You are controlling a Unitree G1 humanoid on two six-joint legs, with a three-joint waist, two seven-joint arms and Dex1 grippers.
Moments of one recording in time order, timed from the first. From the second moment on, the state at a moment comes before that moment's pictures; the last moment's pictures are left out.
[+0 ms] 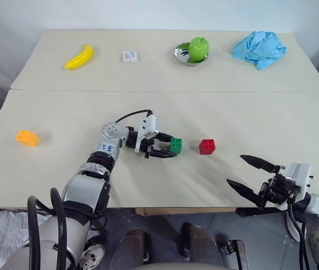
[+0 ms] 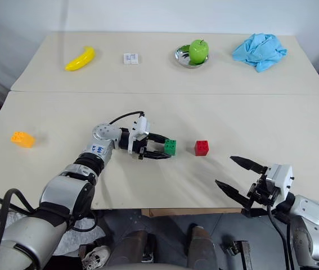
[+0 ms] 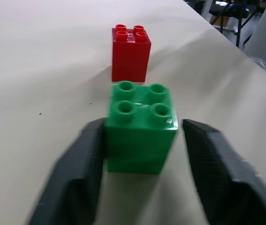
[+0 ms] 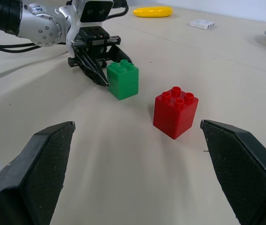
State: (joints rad) left arm -1.02 0.20 -0.07 1.19 -0.05 -0.36 -1.37; right arm 0.18 -0.59 -0.31 -0.18 0.59 -0.04 1.11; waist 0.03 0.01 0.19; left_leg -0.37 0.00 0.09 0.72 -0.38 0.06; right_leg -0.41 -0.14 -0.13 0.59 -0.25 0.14
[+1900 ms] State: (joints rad) left arm 0.36 0.16 0.78 -0.05 -0.50 -0.17 -0.46; right arm -0.19 -0.57 -0.07 -0.19 0.59 0.06 1.18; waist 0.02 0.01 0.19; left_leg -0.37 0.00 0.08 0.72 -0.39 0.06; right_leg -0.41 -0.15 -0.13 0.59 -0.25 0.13
